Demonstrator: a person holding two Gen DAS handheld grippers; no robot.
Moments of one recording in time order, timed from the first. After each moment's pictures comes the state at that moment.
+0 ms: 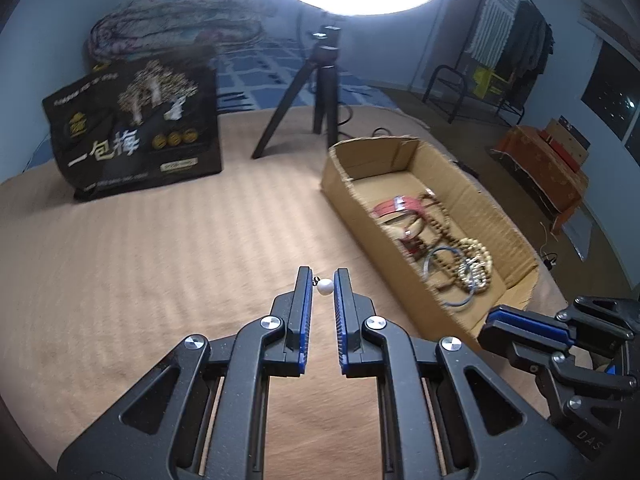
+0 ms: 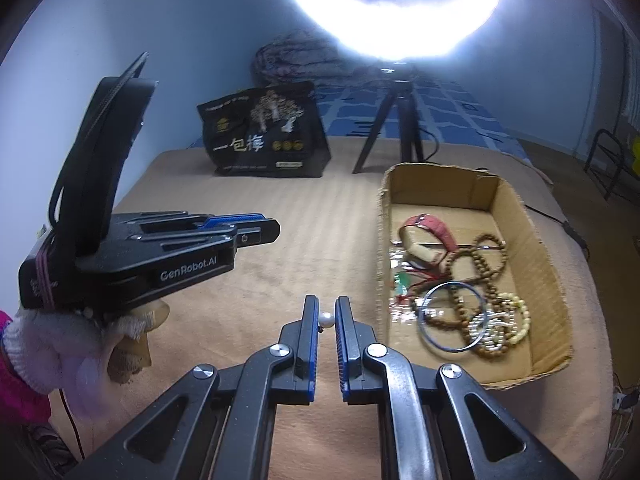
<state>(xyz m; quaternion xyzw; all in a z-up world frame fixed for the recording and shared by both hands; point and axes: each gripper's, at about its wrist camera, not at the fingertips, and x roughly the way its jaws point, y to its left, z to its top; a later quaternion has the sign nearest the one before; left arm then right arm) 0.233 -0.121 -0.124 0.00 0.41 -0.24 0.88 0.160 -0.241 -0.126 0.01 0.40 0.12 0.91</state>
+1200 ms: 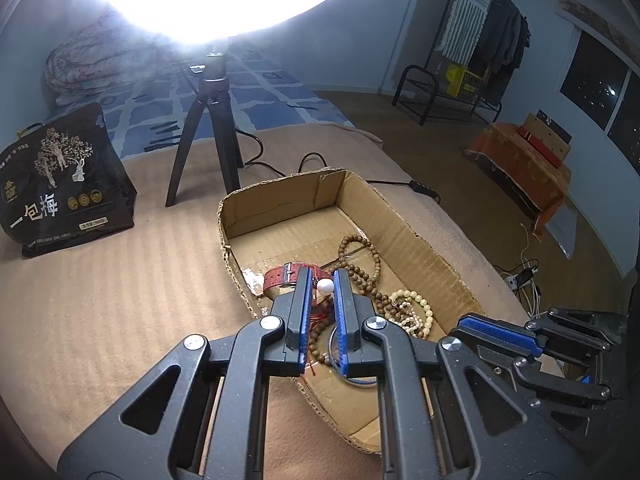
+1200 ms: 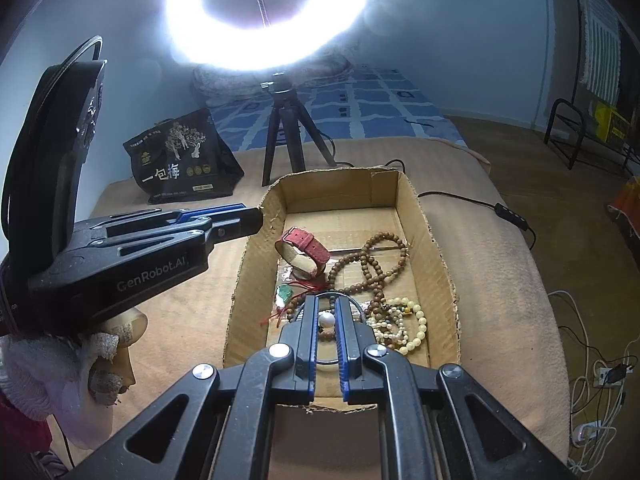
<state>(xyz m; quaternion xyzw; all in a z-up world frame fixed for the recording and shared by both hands) 0.256 -0.226 -0.102 0.01 0.40 -0.27 0.87 0.184 -0.338 -0.116 0.04 0.42 0.06 0.91</state>
